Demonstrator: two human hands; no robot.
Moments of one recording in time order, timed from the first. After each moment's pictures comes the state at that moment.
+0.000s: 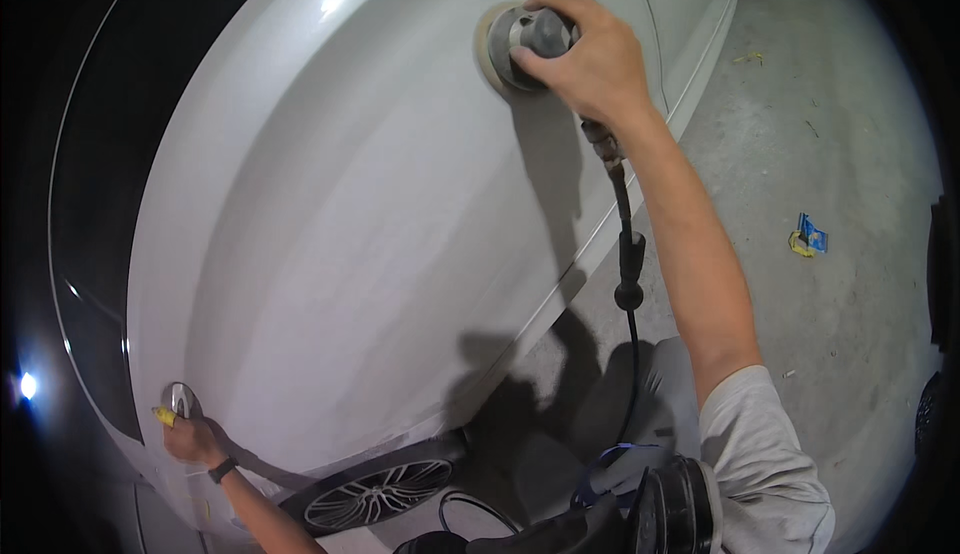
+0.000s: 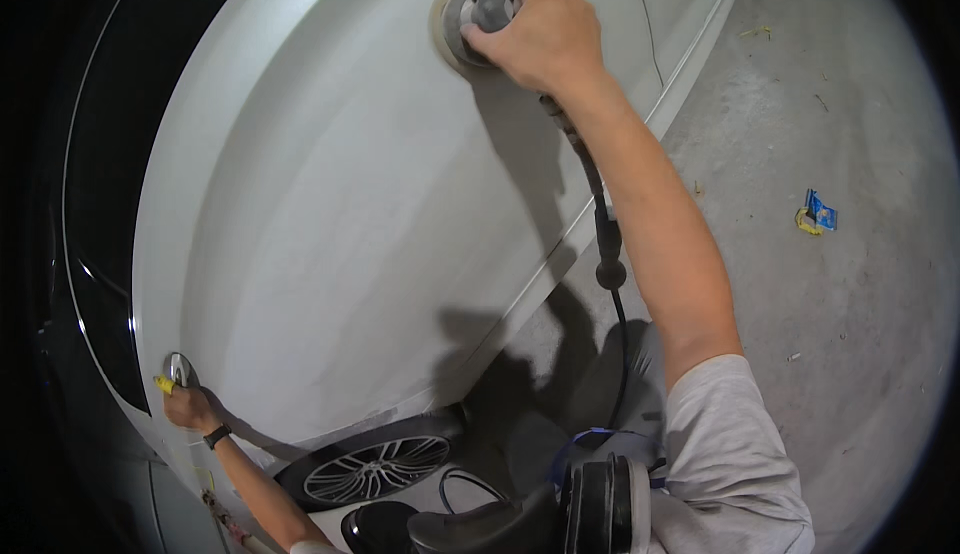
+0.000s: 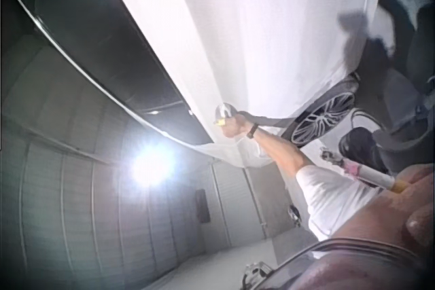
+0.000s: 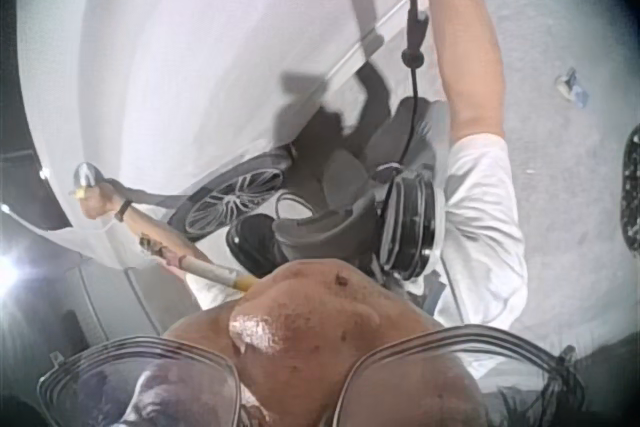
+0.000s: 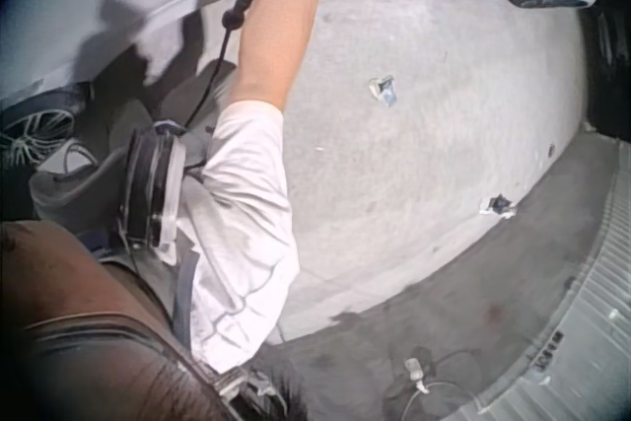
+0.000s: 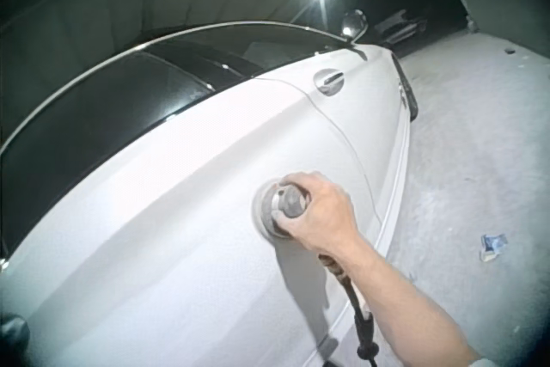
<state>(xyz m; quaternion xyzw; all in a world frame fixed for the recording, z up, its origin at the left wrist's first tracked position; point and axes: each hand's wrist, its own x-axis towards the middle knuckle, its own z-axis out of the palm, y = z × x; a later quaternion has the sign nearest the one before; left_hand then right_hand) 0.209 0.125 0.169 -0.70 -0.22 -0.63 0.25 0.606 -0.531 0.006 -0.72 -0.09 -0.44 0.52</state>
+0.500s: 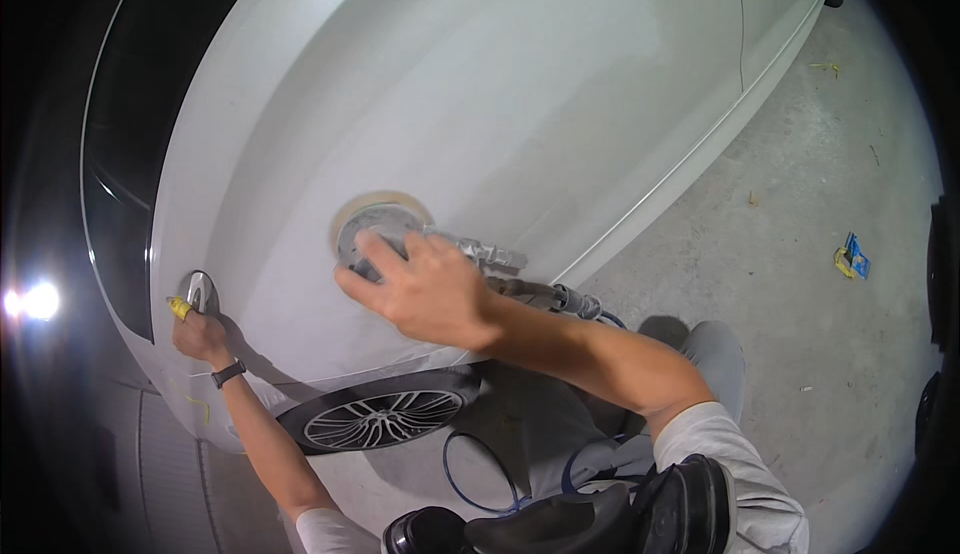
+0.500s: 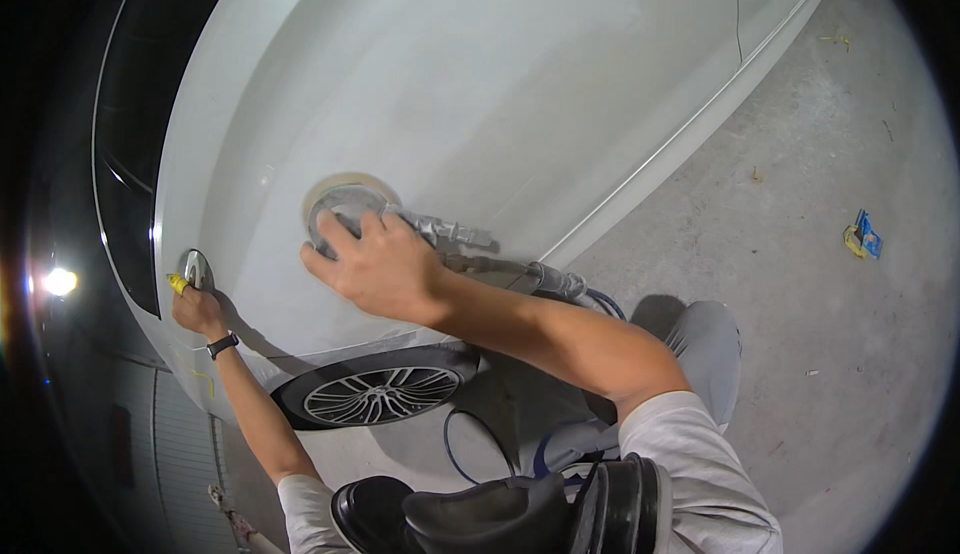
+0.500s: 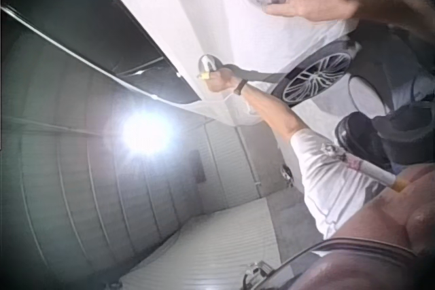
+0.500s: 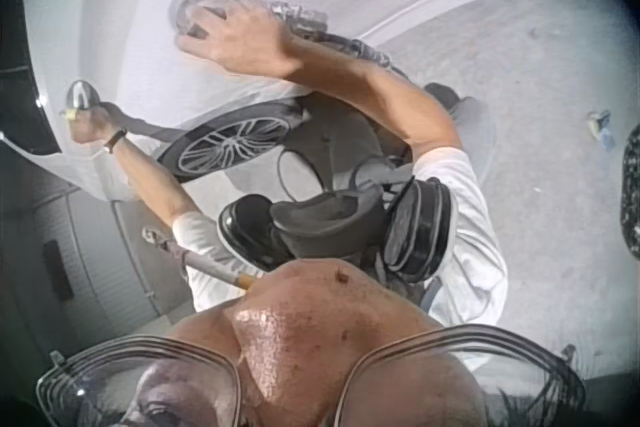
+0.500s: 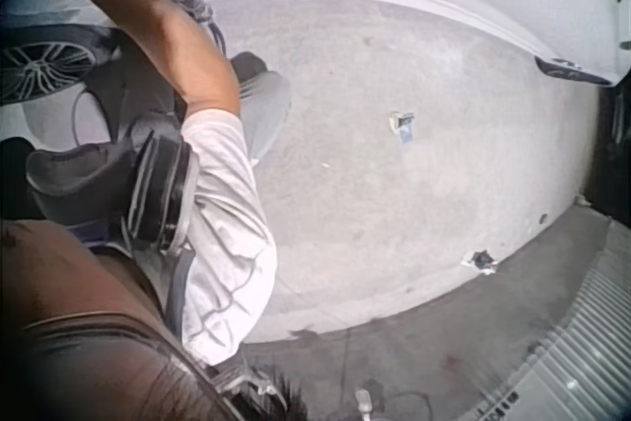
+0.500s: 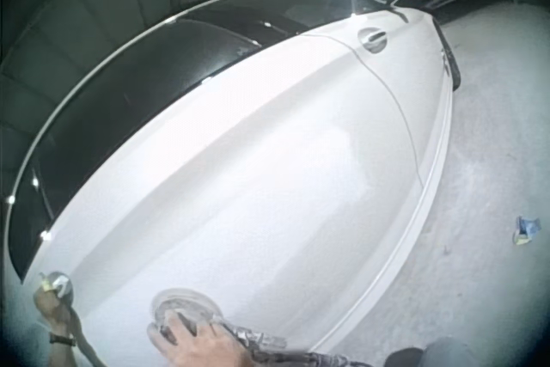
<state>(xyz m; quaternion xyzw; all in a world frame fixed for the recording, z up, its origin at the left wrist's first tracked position) 0.220 0.084 0.176 -0.73 -0.22 -0.60 0.27 0.383 -0.314 -0.023 -0.69 -0.43 -0.38 0.44</state>
